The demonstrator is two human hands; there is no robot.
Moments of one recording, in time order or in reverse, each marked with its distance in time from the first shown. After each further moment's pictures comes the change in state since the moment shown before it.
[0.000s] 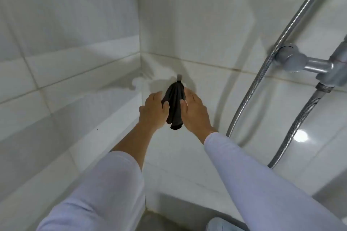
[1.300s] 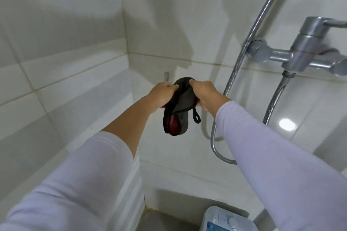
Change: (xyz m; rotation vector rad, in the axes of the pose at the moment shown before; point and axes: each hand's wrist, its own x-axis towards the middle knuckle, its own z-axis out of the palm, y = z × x) left_hand 0.000 0.074 -0.035 -0.442 -0.323 -0.105; right_hand 0.008 -0.016 -0.083 0.797 0.009 0.671
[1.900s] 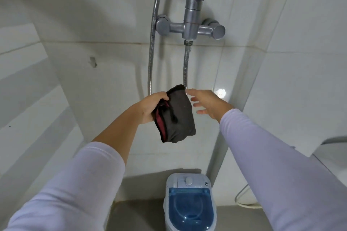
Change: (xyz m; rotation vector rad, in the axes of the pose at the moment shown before) left_hand -0.092 0.025 0.149 -0.403 -0.544 -0.187; right_hand -0.104 0.095 -0.195 -0.115 0.141 0.119
